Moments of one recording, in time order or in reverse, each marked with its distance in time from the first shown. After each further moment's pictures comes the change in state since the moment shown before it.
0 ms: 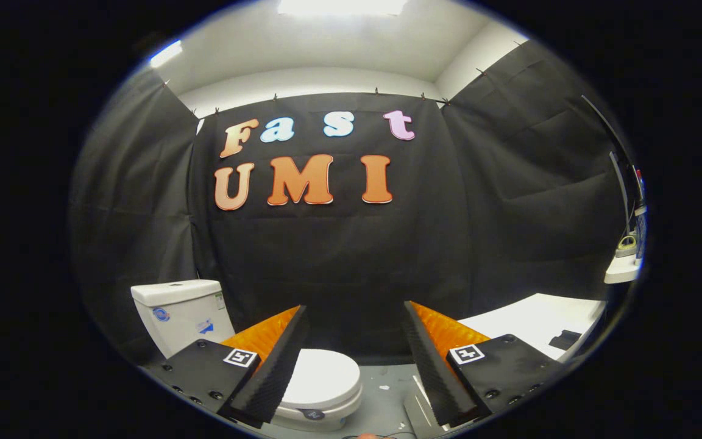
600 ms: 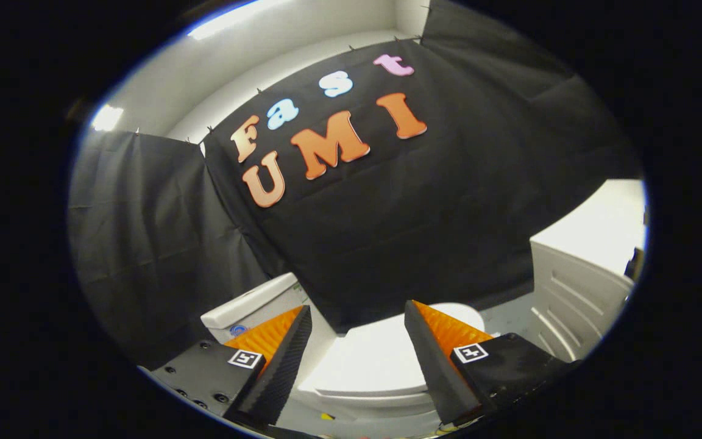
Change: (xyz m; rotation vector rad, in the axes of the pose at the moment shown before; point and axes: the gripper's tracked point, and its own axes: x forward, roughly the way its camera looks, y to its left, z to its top) arm 0.020 0.125 -0.145 0.402 0.299 0.251
